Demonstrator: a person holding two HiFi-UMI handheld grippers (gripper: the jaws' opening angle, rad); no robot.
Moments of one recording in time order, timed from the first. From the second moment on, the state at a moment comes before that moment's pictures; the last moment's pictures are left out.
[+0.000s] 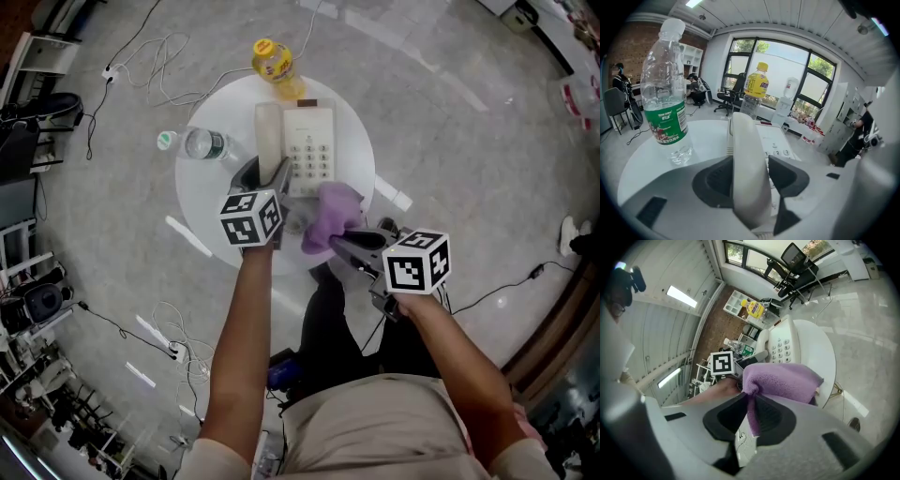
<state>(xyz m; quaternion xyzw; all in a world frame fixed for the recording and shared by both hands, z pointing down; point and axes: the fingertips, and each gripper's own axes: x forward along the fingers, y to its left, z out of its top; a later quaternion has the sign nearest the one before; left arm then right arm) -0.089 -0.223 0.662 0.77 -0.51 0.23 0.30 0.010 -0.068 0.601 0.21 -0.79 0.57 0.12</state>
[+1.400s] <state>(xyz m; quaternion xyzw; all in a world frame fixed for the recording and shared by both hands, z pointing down) -0.170 -0.142 0.399 0.83 -0.53 0.14 0.15 0.010 -0.108 0.492 0.34 -0.87 0.26 0.24</state>
